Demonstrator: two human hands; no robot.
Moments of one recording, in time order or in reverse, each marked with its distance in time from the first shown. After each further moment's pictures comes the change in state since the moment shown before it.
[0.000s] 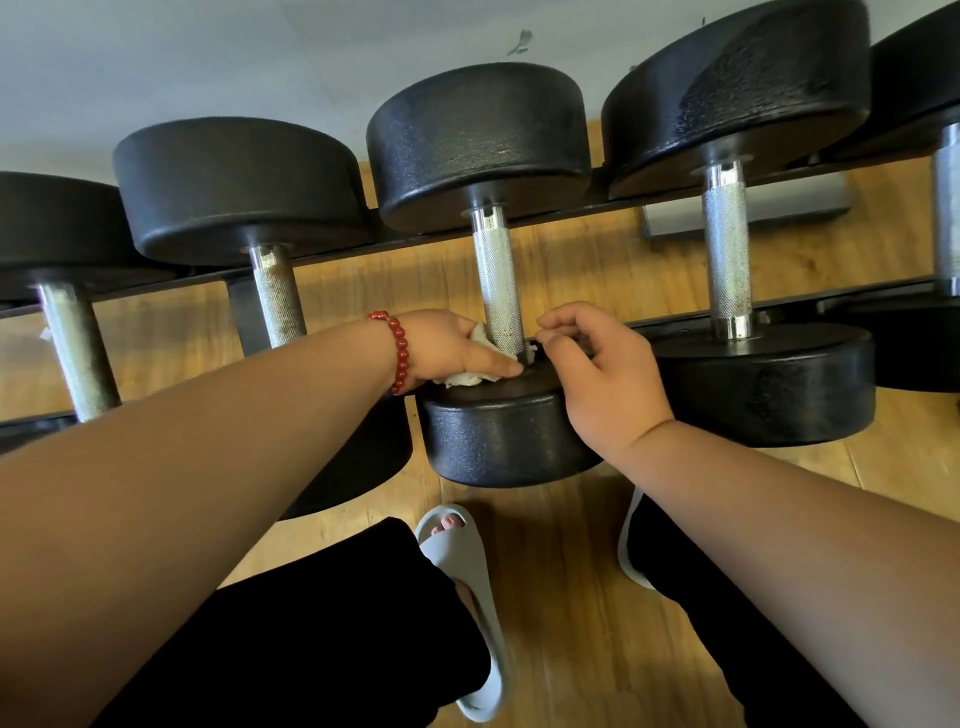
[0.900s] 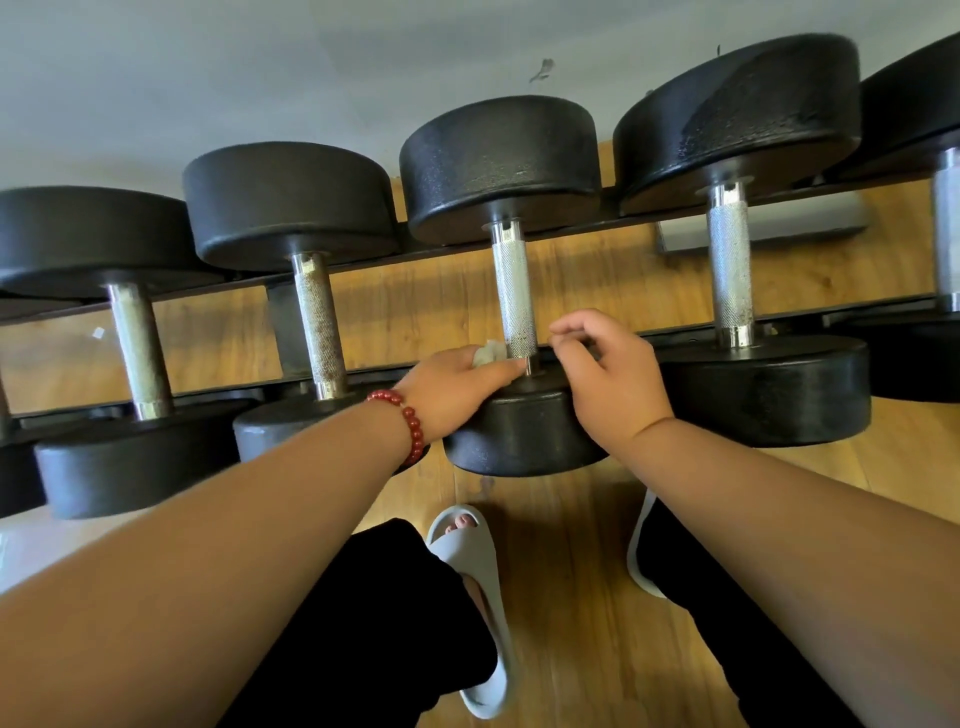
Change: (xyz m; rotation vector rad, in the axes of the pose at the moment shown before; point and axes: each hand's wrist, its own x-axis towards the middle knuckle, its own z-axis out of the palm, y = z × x) left_hand -0.060 -0.005 0.040 -0.045 0.296 0.092; right_hand -0.004 -0.008 -0.002 -0.035 -0.015 0.003
